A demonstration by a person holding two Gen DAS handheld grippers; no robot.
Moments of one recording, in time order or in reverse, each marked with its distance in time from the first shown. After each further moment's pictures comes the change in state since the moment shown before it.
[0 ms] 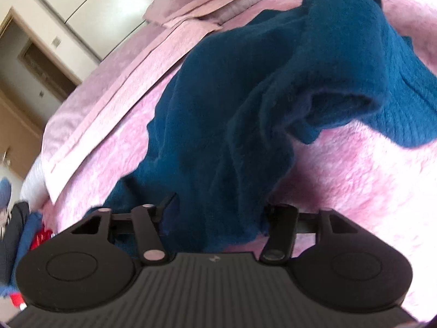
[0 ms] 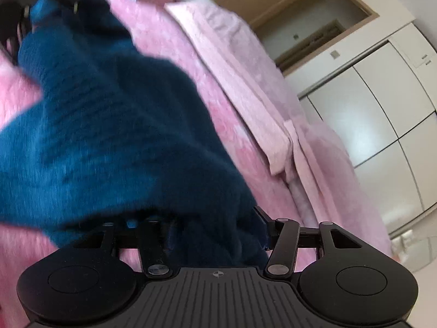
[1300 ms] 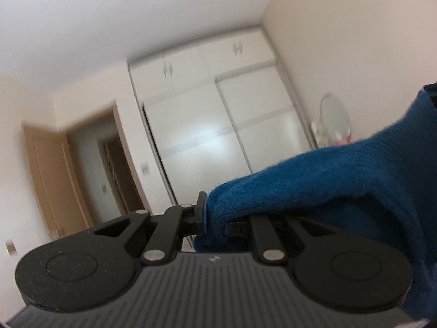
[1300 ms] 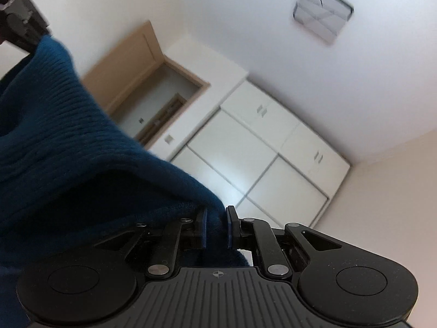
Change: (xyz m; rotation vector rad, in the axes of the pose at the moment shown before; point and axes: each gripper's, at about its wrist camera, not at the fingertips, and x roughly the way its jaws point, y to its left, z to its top) left arm -0.268 0.325 0.272 -0.370 -0.575 0.172; right arm -0.375 -0.257 0.202 0.268 -0.319 -0.574
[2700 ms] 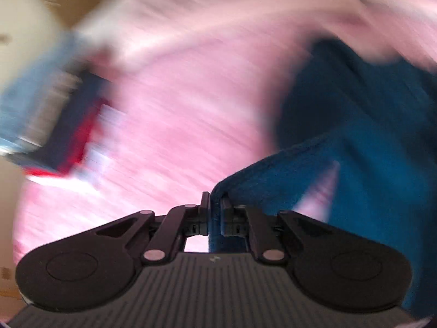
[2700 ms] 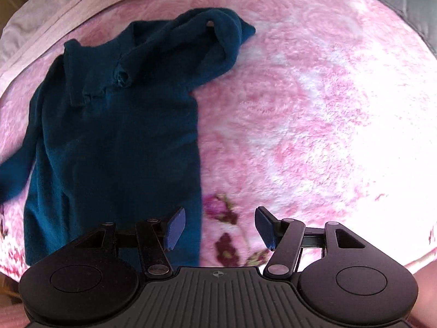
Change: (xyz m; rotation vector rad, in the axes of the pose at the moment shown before) left arm 0.034 0.047 -0.356 -0.101 1.004 0.229; right arm 0.026 0.156 -0.296 0.856 1.438 0.333
